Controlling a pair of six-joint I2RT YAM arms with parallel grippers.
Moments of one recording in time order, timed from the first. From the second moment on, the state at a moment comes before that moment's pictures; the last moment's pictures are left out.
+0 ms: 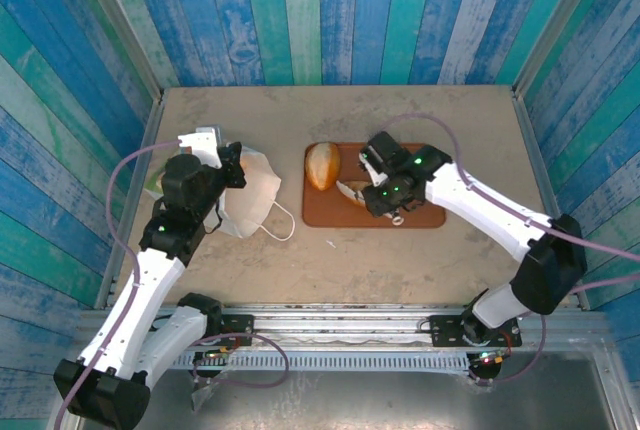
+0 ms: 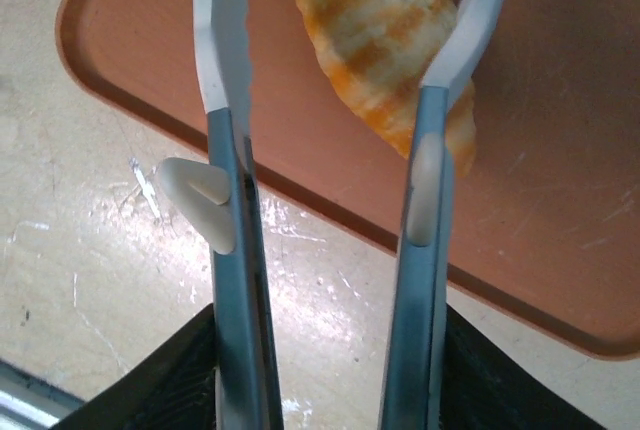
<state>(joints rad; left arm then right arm) -0.27 0.80 0.76 -0.16 0.02 -0.29 0.71 1.50 1.29 -1.02 0.03 0.24</state>
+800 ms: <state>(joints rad) -0.27 0.80 0.76 -0.16 0.02 -0.29 0.61 1.56 1.26 -1.12 -0.05 0.11</state>
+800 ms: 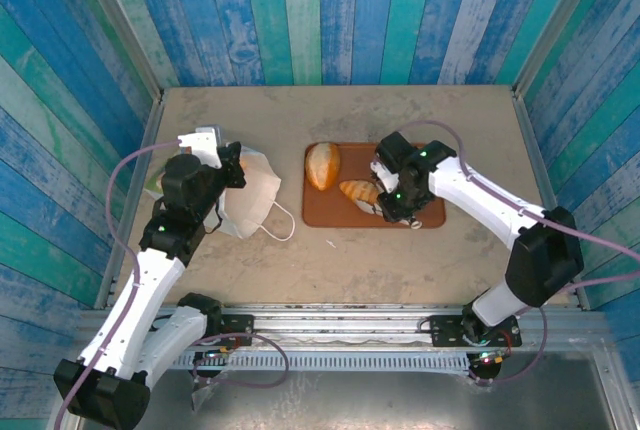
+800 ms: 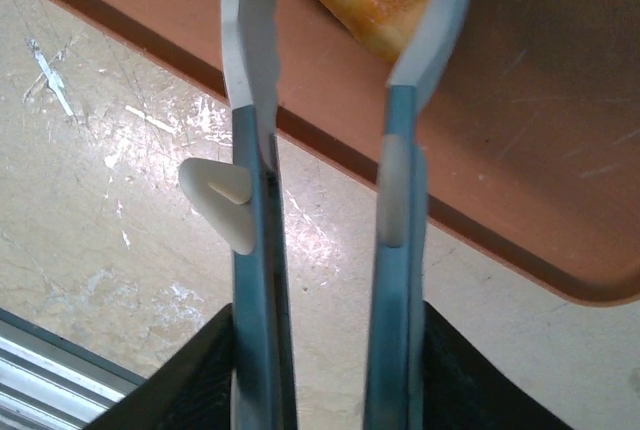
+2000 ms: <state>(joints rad) -0.27 0.80 0.76 -0.16 0.02 -0.29 0.57 1.61 1.19 -0.71 -0.19 0.62</state>
